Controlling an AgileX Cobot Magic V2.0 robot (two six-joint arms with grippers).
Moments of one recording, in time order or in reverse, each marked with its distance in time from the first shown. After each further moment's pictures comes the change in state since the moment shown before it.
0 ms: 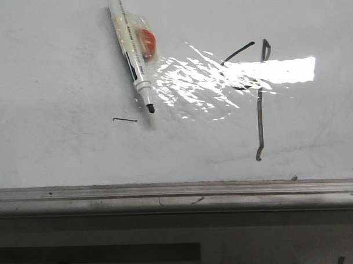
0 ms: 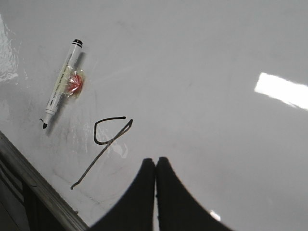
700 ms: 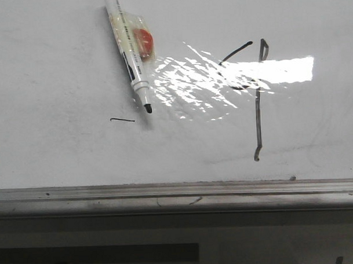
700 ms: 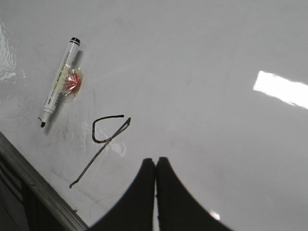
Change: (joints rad) left arm -0.490 0.429 -0.280 -0.976 0.035 0.837; right arm 0.000 0.000 0.000 0.000 0.002 0.000
